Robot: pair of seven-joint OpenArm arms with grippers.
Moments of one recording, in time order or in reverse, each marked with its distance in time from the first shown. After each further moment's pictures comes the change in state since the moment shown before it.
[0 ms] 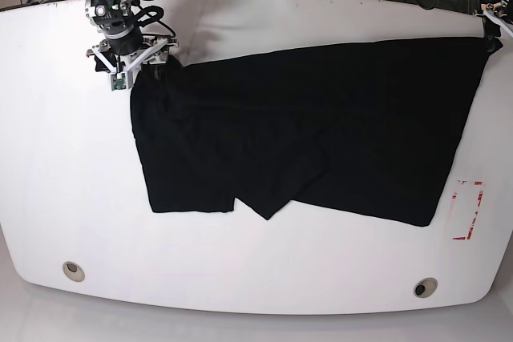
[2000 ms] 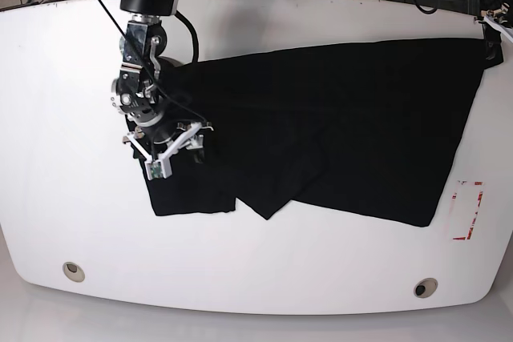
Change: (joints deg) left arm -1.9 -0.3 0.1 0.0 0.0 0.0 -0.1; right arm 29.0 -2.1 -9.3 -19.7 -0.5 0.4 -0.2
